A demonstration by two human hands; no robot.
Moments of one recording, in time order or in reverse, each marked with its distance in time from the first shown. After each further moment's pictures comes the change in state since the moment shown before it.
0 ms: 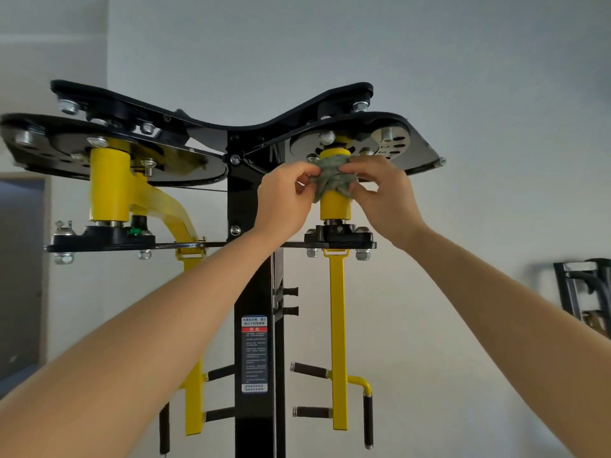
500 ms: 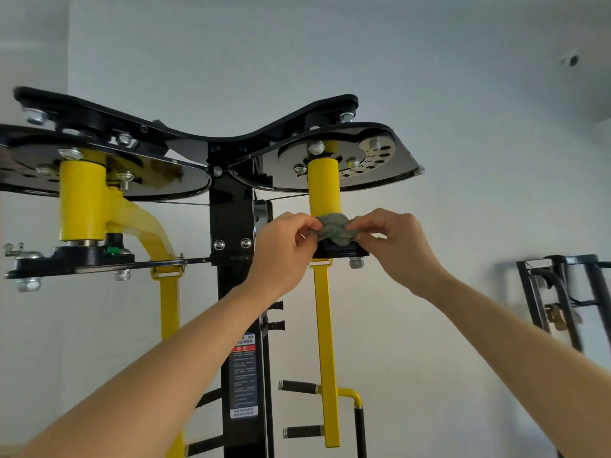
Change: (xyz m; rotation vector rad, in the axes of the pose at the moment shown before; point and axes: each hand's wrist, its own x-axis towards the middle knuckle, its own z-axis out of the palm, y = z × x) left_hand -0.052 0.004 -0.001 -0.127 -0.186 0.000; right_hand -0.056 -0.003 -0.020 -0.002 -0.078 0.185
